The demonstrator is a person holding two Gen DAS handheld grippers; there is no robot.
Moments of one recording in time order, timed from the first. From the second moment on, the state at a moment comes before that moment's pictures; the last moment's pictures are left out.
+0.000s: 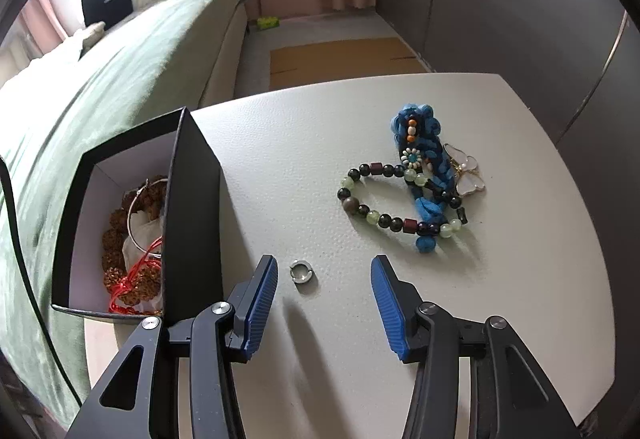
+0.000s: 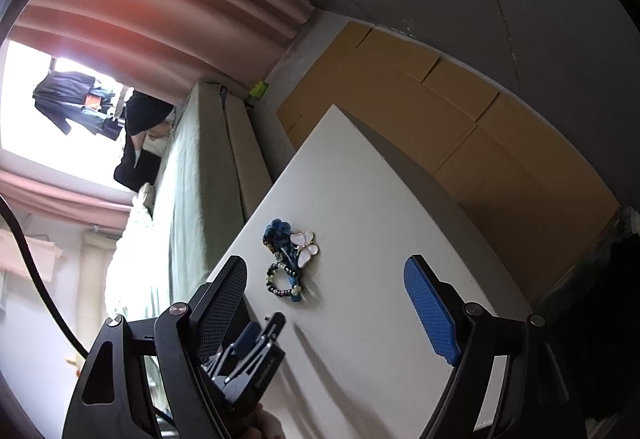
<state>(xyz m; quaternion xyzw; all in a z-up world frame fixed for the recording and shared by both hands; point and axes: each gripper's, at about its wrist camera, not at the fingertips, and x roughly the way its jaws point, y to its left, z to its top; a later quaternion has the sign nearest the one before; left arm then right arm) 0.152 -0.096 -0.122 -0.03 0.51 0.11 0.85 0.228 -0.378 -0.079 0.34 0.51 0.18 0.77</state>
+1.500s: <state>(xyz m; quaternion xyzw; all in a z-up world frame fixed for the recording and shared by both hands) 0.152 -0.091 -0.125 -0.04 0.49 0.13 0.86 0.230 -0.376 -0.081 0.34 0.52 0.18 0.77</state>
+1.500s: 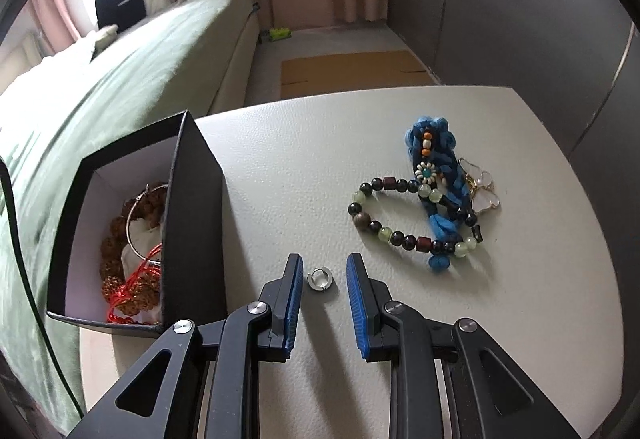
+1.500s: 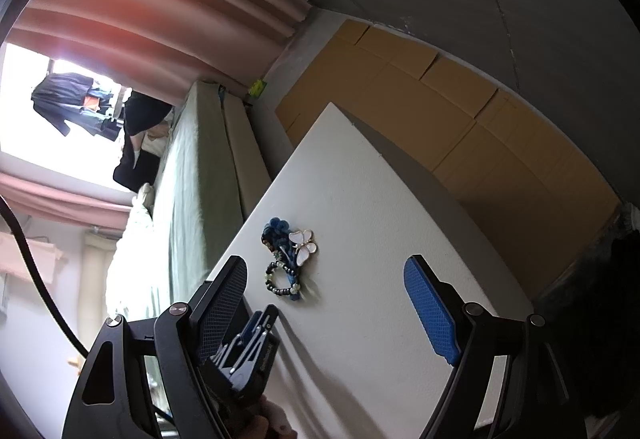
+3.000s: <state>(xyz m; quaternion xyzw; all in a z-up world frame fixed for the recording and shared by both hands) 0.122 0.011 -0.056 -0.20 0.43 0.07 0.88 0.258 -0.241 -0.143 0.23 0.59 0.20 0.75</state>
